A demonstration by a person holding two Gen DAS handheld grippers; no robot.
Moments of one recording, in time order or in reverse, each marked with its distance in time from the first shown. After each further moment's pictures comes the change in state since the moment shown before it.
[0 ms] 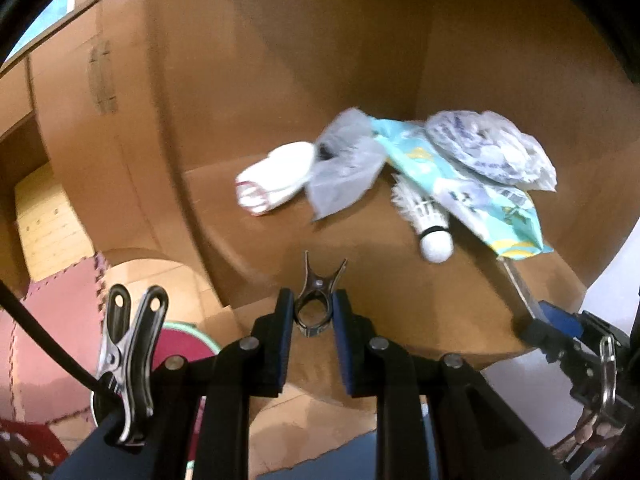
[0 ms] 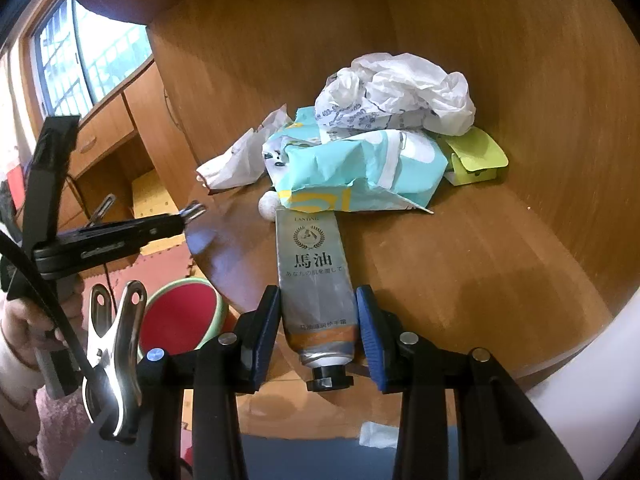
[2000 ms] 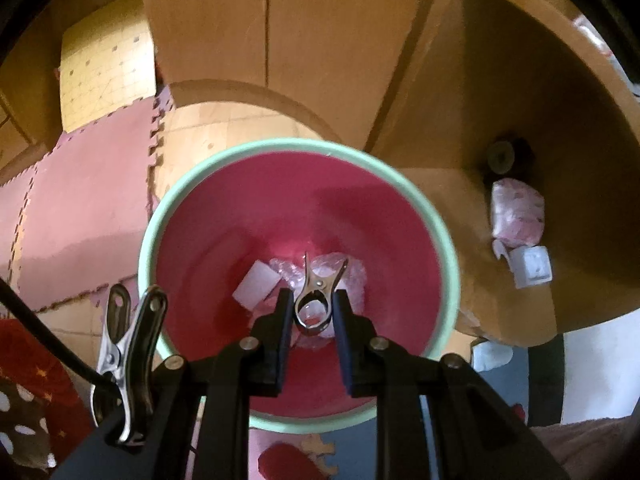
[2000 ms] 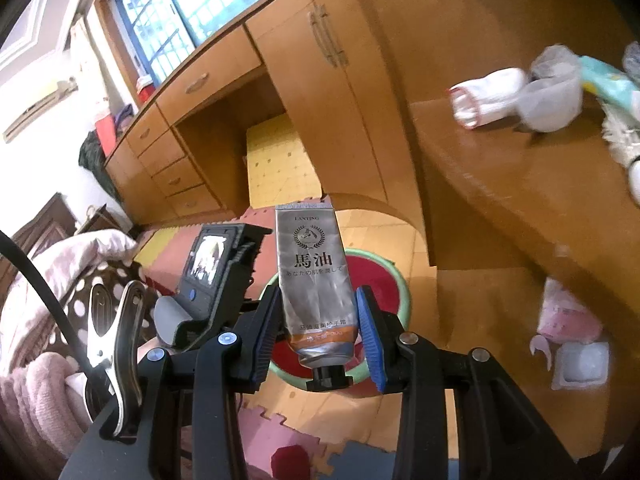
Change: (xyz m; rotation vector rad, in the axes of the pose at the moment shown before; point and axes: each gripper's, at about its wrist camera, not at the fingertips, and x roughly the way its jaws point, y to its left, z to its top) left arm 0.102 0.205 -0.138 -0.272 0.387 0.140; right arm 0.125 0.201 -0.023 -0.166 0.143 0.396
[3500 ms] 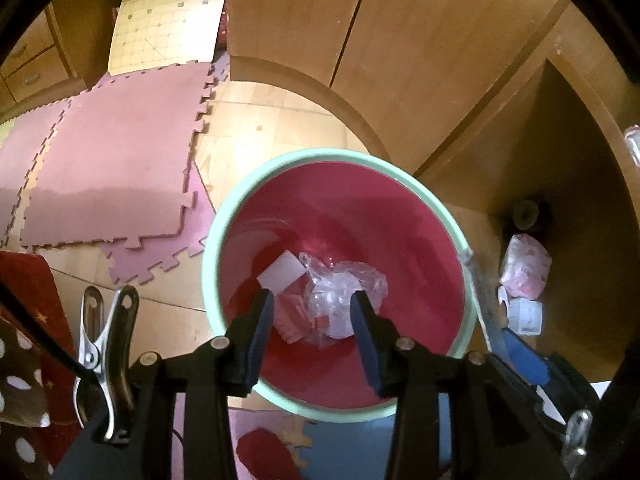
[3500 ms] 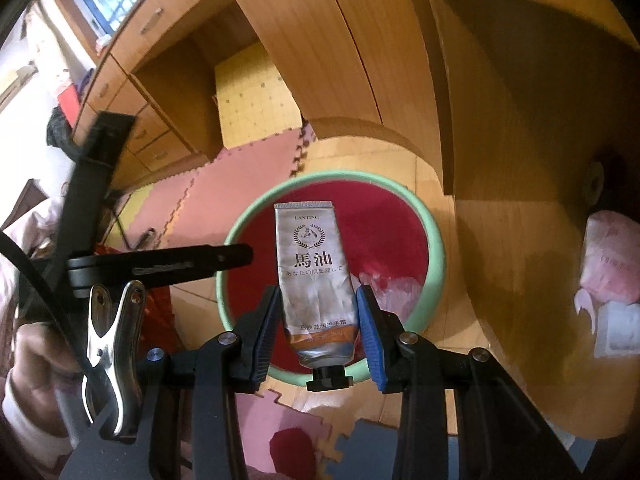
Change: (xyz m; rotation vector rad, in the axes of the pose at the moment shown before) left arm -0.025 0.058 0.003 -0.236 0.007 0.006; right arm 0.125 -0.017 -0.032 0.097 0.240 -0.058
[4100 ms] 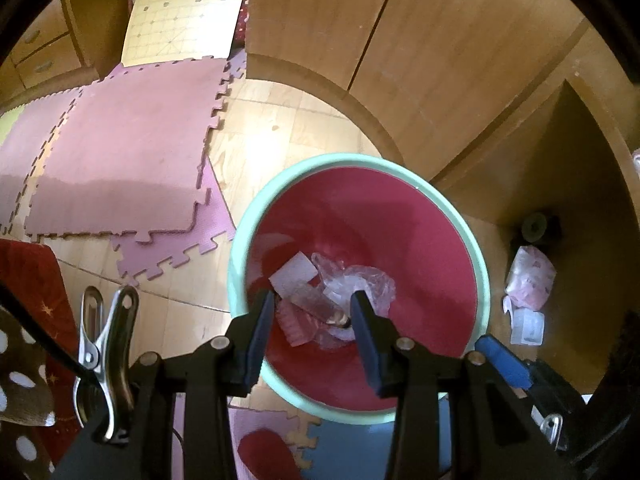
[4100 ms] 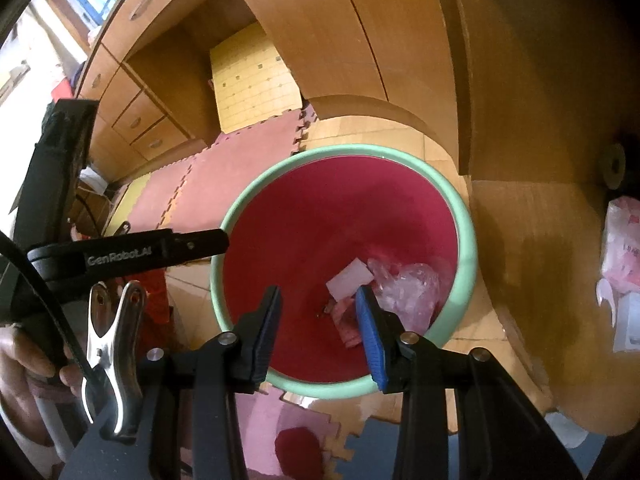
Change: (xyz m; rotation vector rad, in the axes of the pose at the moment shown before) left arm -0.003 0.018 0.002 -0.042 -0.002 0.005; right arm 0.028 0.005 0.000 -0.013 0.040 0.009
